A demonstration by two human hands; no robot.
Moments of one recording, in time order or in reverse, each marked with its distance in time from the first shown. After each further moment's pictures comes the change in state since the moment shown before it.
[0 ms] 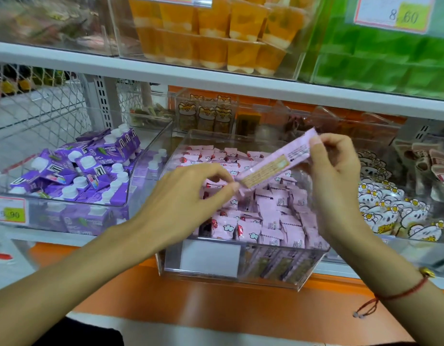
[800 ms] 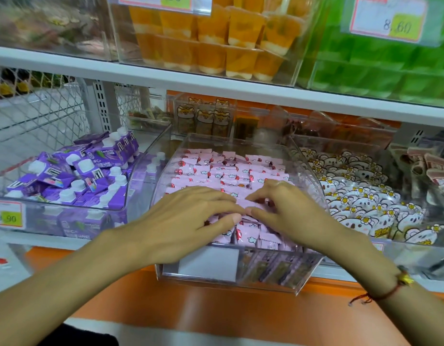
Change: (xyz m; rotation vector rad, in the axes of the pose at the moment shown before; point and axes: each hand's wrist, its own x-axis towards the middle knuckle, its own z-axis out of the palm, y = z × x) left_hand -0.005 -0.005 0.002 0.220 -0.357 0.204; right_hand -0.001 0.025 -0.003 -1.049 -0.802 -0.268
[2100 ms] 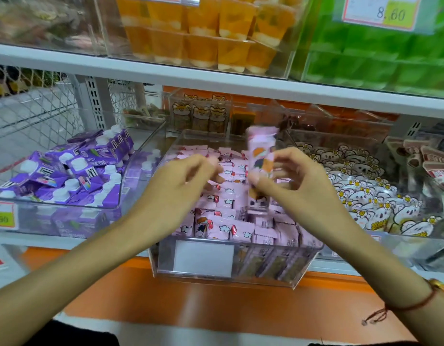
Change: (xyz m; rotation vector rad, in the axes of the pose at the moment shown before) left_hand 0.008 0.010 -0.011 -0.687 0.355 -0.346; right_hand -0.015 -0.012 -0.016 0.766 0.331 0.085
